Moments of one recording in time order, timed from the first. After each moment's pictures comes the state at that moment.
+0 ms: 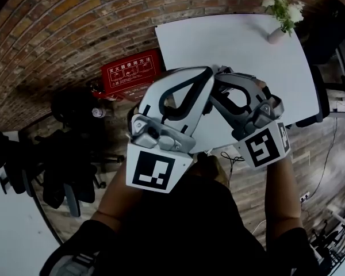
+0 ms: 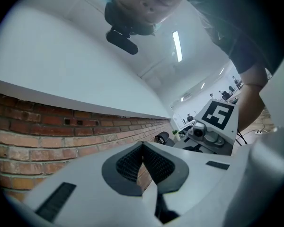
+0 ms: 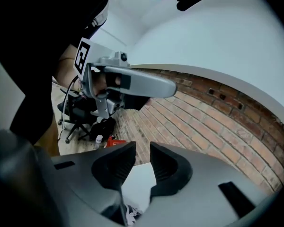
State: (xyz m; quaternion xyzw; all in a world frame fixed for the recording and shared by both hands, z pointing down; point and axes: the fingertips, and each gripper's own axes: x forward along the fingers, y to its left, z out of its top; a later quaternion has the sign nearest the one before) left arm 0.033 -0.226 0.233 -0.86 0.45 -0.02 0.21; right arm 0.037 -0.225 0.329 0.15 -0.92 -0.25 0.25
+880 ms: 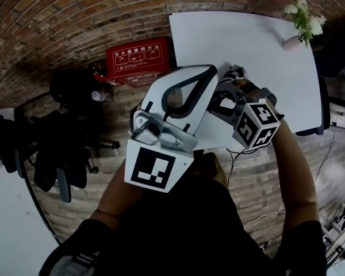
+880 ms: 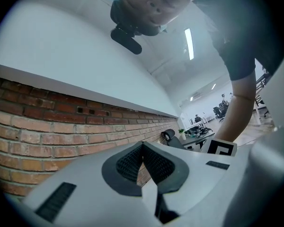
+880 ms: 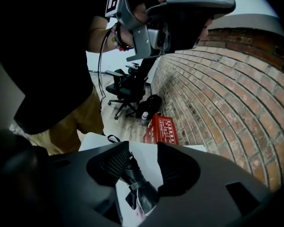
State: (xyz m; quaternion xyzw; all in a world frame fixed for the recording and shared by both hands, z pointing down) left arm 0.002 -0.231 0.259 -0.85 0.50 -0.02 0.16; right arm 0.032 -0.198 0.481 -0.13 -0.87 -0.23 0.43
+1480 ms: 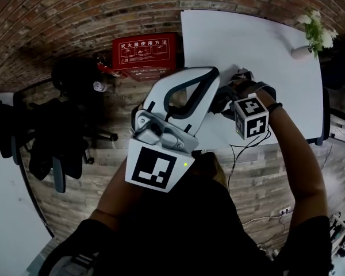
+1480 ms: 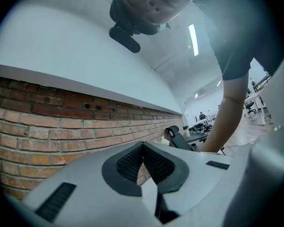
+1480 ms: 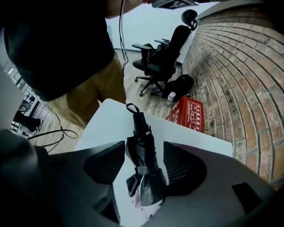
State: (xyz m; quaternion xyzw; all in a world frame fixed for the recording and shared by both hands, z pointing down) left arm -0.019 -0.230 0.272 -0.84 0.53 -0.02 0.14; right arm 0.063 -0.199 0.562 -0.28 -0.75 -0.27 0.54
